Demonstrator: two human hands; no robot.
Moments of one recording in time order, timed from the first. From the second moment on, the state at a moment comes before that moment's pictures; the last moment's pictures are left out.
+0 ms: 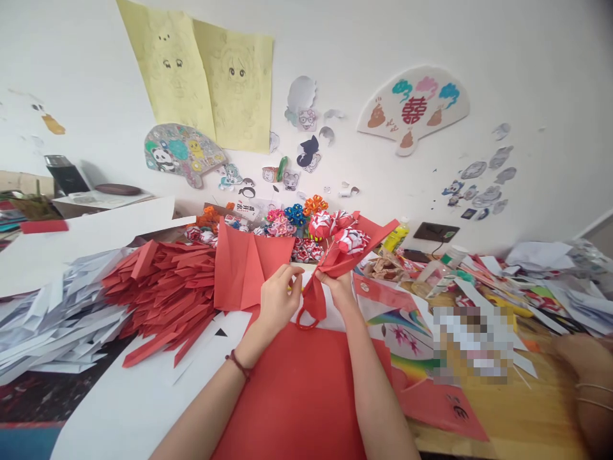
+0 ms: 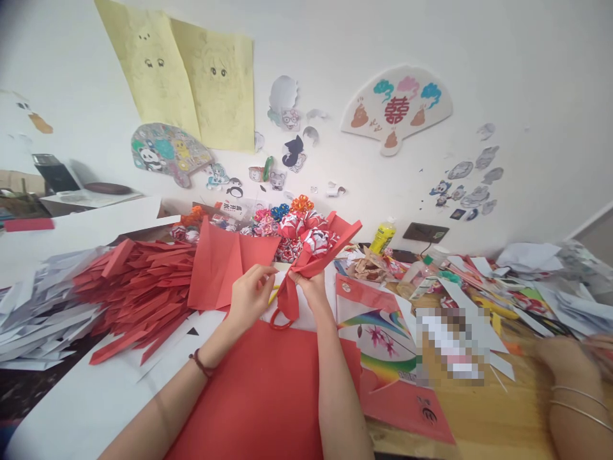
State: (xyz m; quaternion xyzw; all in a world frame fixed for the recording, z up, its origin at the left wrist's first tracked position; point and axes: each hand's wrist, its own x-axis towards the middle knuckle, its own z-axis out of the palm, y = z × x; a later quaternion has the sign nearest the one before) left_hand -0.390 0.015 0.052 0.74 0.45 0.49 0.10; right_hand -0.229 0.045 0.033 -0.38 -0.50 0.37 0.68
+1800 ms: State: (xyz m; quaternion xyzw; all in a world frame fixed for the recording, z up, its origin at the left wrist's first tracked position) left_hand -0.399 0.036 0.050 0.45 0.23 0.41 0.76; right_hand -0.248 0.048 0.033 -0.32 -0.30 0.52 0.73
